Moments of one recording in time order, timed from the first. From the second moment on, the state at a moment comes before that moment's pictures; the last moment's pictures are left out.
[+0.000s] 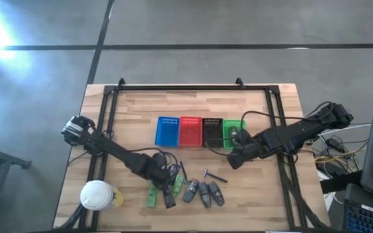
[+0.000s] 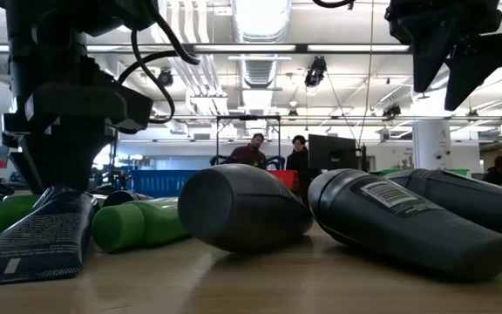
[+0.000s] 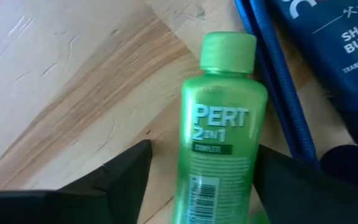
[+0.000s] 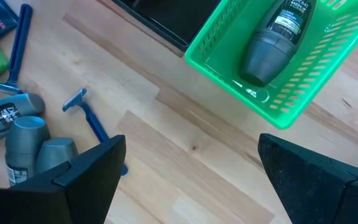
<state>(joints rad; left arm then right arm) -0.43 1.72 1.00 -0.68 -0.09 -1.23 0.35 1.33 1.08 -1.10 0.24 1.33</state>
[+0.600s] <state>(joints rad) -0.41 1.67 0.99 -0.68 -0.10 -1.21 0.39 1.33 1.08 -1.09 0.29 1.37</state>
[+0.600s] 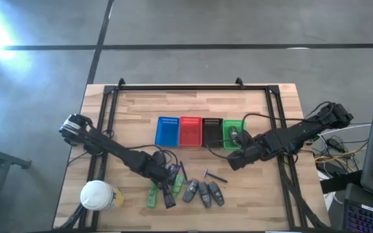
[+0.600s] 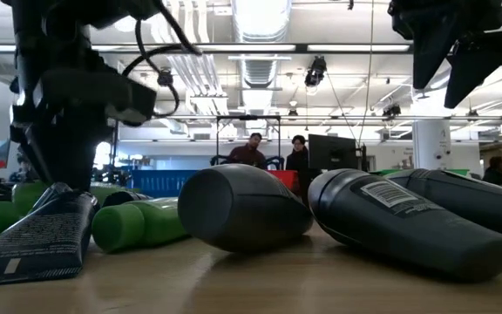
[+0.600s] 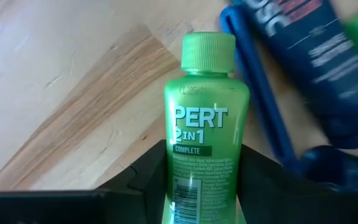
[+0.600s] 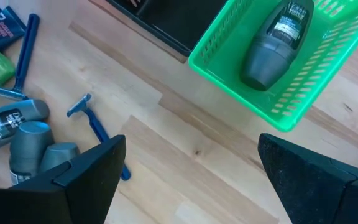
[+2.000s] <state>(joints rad) 0.14 1.58 1.02 -0.61 -0.20 -1.13 0.39 1.24 1.08 -1.07 0.42 1.51</state>
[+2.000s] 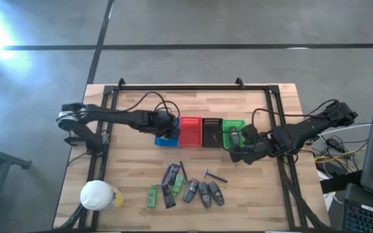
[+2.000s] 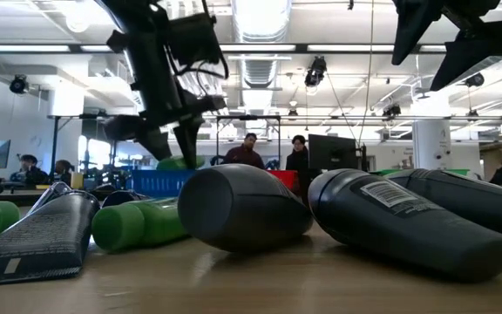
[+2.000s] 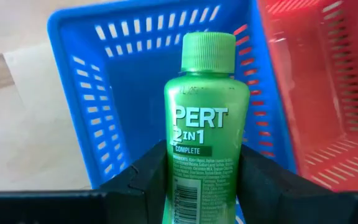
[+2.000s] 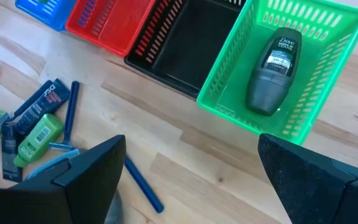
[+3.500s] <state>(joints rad) -0.43 1.31 1.04 -0.58 -0.46 -1.09 0.54 1.52 1.07 -0.76 0.18 1.49</state>
